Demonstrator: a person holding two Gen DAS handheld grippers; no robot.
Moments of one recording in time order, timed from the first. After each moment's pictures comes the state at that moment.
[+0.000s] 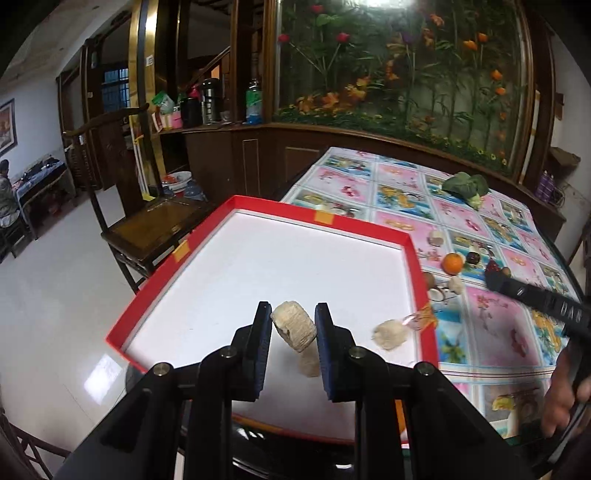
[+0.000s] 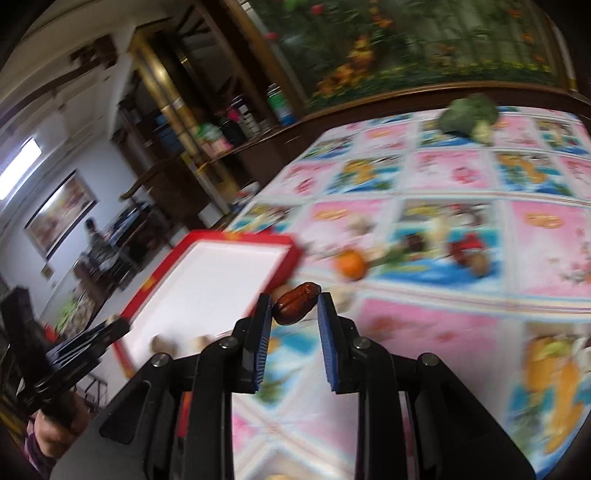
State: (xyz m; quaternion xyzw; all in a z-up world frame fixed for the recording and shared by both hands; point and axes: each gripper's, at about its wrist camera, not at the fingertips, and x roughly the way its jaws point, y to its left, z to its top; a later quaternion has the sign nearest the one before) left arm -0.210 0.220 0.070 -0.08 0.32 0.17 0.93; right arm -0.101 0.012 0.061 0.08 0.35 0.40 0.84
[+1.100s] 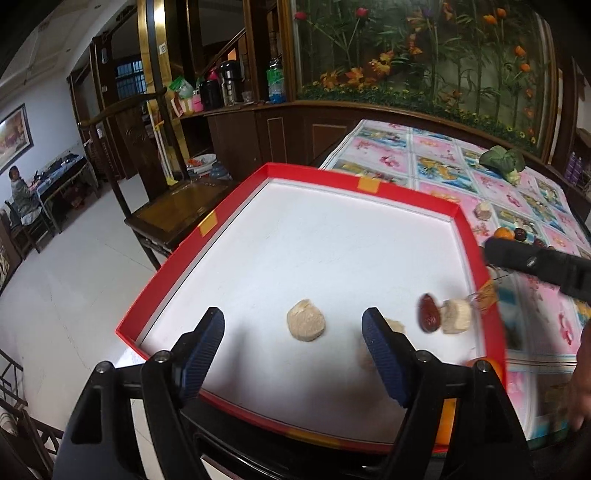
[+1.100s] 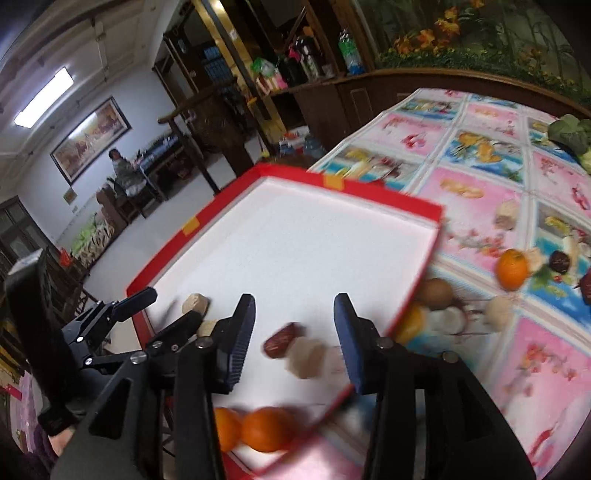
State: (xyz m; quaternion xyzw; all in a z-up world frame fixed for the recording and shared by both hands) left arm -0.202 0.238 0.046 -0.05 0.36 0.22 0.90; right arm -0.095 0.086 0.060 0.00 0.38 0.44 0.81
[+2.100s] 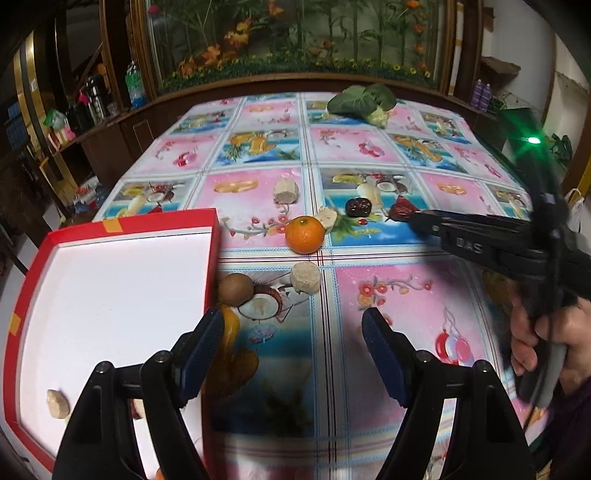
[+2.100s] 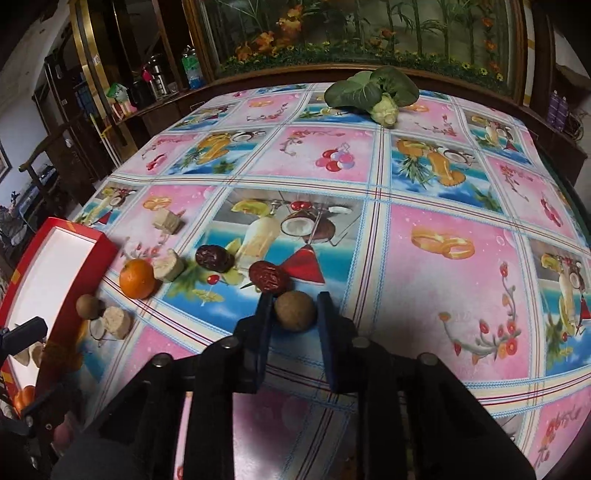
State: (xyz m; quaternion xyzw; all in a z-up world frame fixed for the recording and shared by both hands) left arm -0.078 0.086 0.037 0.00 0.44 0.02 0.90; right arm 0.015 -0.071 0.023 -0.02 0.41 0.20 0.89
